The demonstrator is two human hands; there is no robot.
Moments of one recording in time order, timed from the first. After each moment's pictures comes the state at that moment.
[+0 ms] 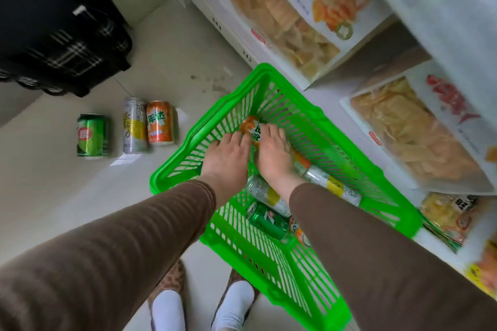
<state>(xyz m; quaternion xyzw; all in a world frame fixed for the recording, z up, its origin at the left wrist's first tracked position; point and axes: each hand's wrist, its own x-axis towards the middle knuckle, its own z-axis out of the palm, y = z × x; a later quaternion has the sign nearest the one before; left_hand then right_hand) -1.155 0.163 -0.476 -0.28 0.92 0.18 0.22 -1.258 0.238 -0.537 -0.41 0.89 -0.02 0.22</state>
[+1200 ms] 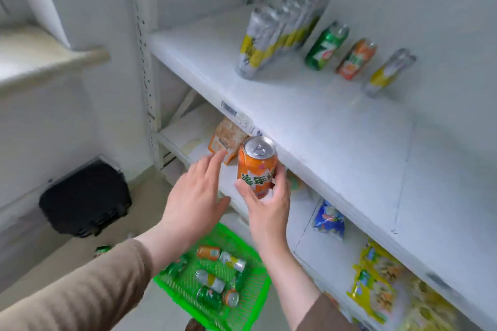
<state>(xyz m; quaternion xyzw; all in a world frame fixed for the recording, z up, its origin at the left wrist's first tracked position) -1.142 0.116 0.165 -0.23 0.93 0.23 -0.15 -1.231 0.238 0.156 -0.21 0.81 -0.55 0.02</state>
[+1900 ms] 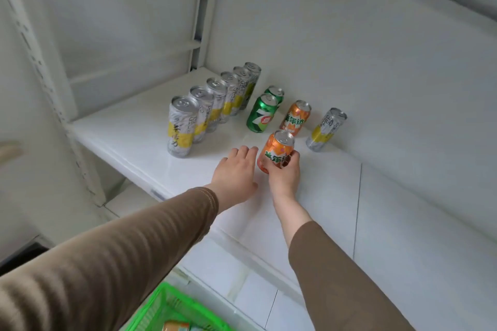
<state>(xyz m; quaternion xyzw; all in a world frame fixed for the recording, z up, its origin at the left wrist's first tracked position) -1.429 0.101 0.254 -0.13 0.97 0.20 -0.10 -1.525 0.201 0.230 -0.06 0.84 -0.54 -0.01</state>
